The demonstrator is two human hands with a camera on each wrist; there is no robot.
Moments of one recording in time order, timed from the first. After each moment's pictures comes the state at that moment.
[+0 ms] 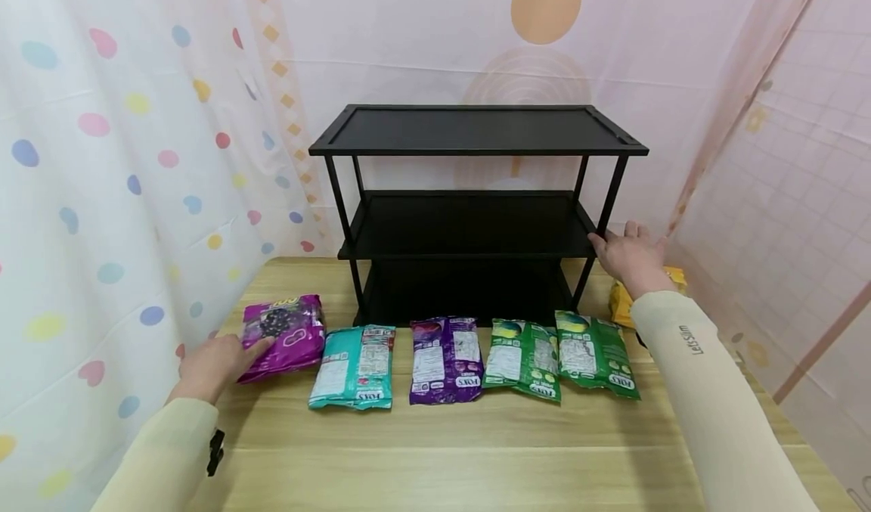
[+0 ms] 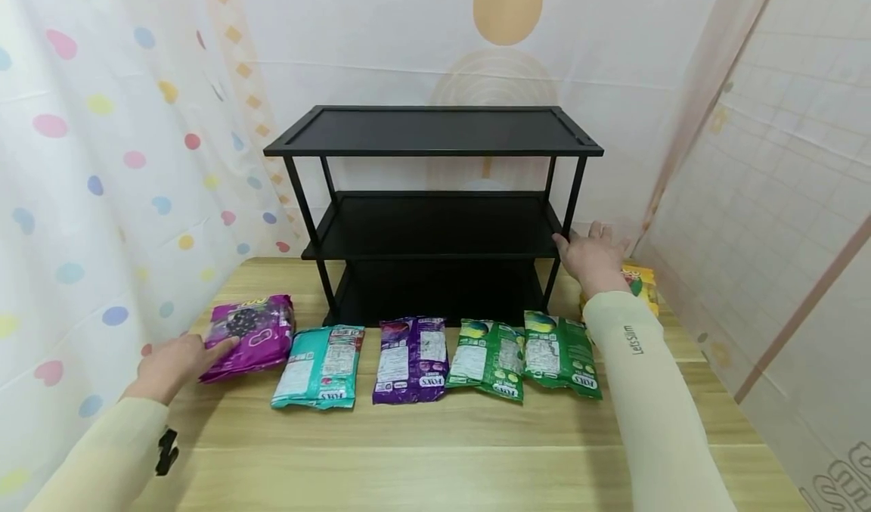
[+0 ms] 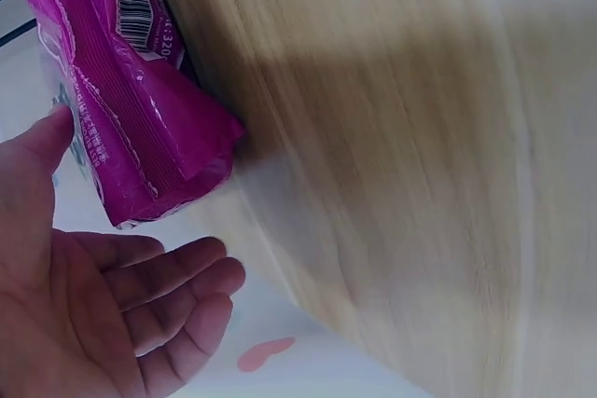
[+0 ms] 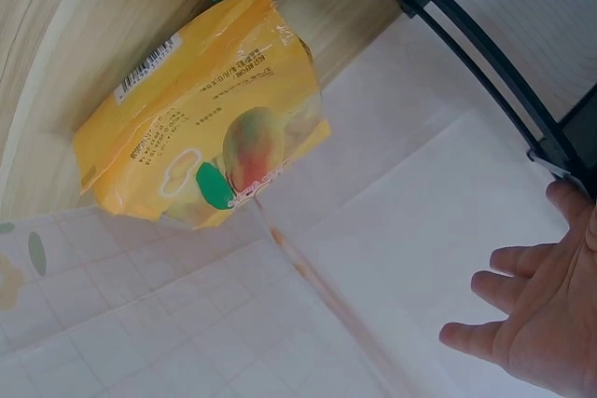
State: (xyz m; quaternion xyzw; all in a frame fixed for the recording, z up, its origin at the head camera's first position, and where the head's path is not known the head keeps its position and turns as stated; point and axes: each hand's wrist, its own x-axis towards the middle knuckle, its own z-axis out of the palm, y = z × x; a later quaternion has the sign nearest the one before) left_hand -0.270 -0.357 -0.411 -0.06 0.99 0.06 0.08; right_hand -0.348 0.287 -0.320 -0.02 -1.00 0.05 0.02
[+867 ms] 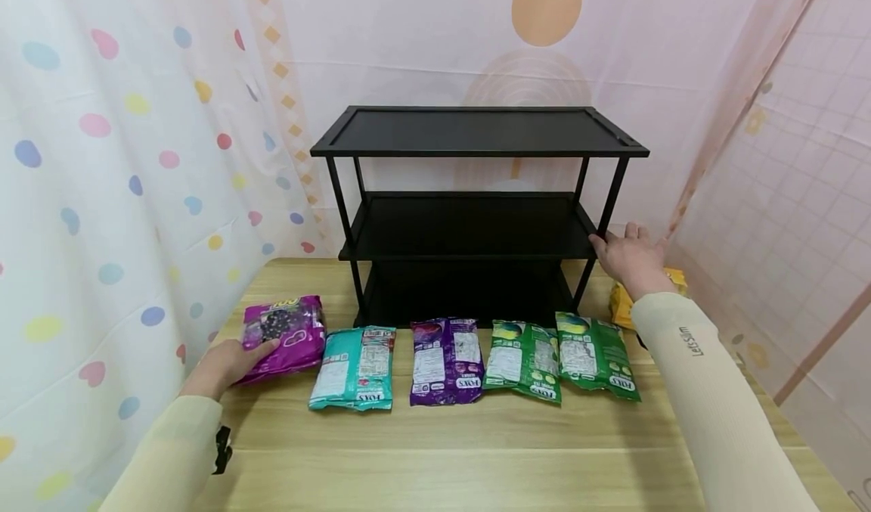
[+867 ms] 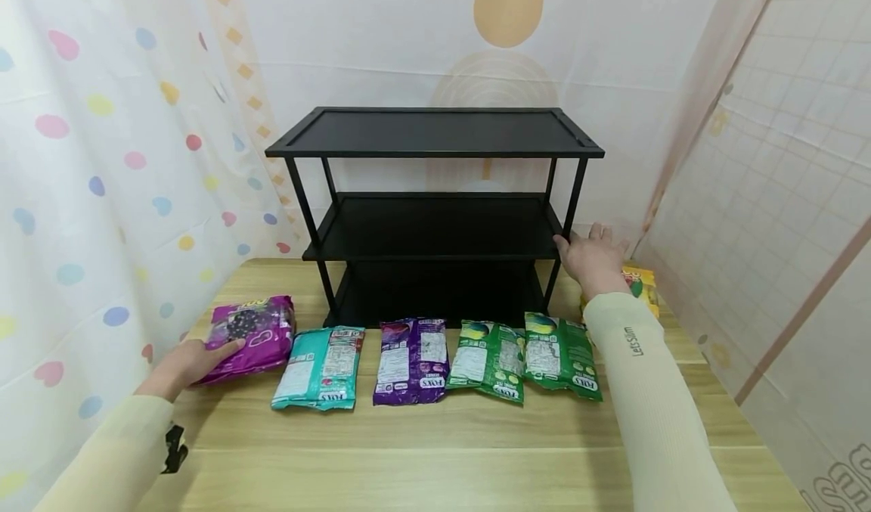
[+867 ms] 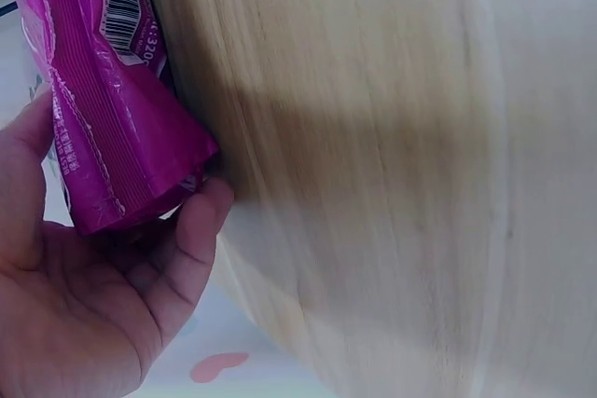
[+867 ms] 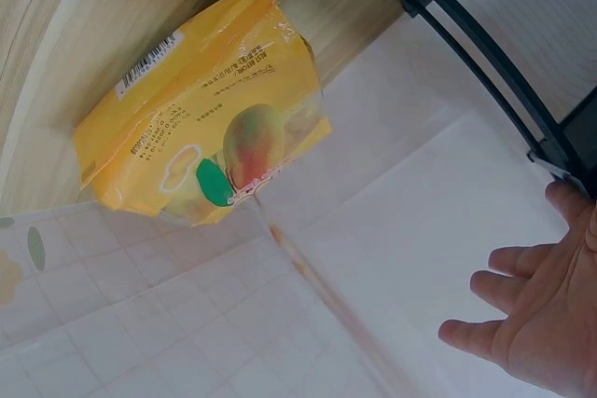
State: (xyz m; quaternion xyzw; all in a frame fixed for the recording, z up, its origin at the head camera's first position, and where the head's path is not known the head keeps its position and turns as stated) left_hand -0.280 -0.354 -0.422 -0.08 0.97 0.16 0.14; right_hand -0.346 0.288 -0.318 -0.01 -1.00 0.04 0.02
